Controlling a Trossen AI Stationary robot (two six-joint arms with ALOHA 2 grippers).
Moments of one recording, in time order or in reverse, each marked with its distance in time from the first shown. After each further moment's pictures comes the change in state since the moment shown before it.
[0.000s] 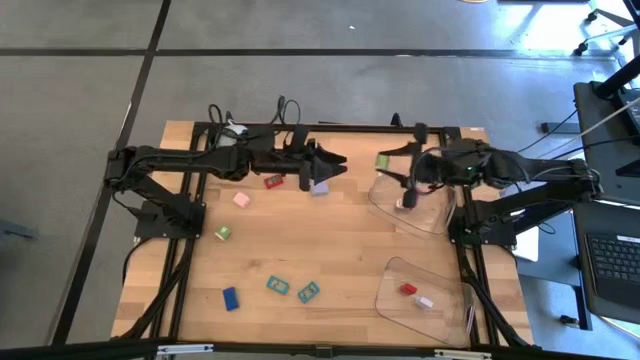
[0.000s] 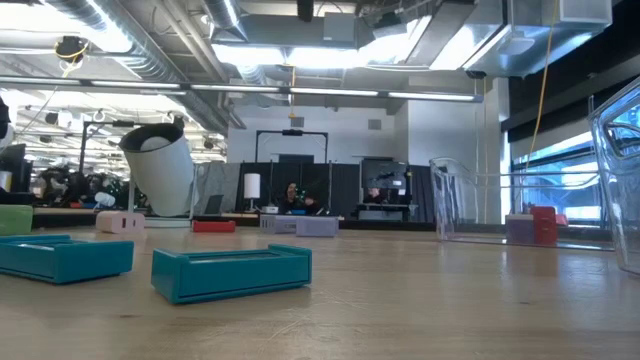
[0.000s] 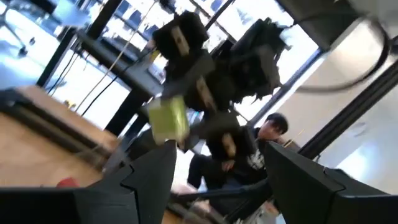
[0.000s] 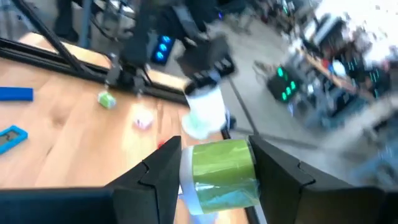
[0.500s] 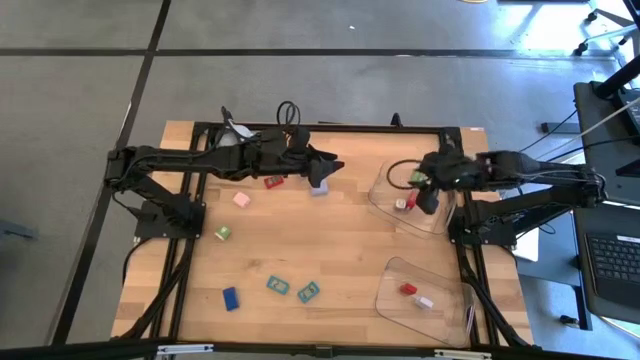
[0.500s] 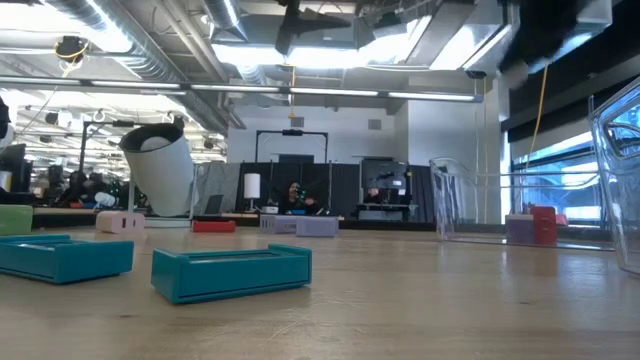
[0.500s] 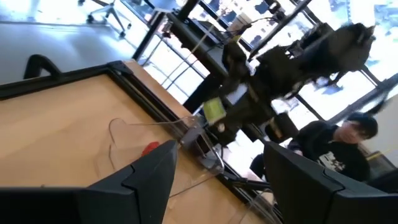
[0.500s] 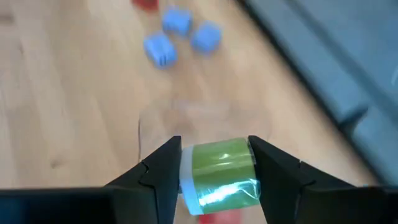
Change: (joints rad) left arm -0.002 0.000 0.000 -0.250 -0.229 -0.012; right arm -0.042 -0.111 -0.085 -0.656 0.055 0.661
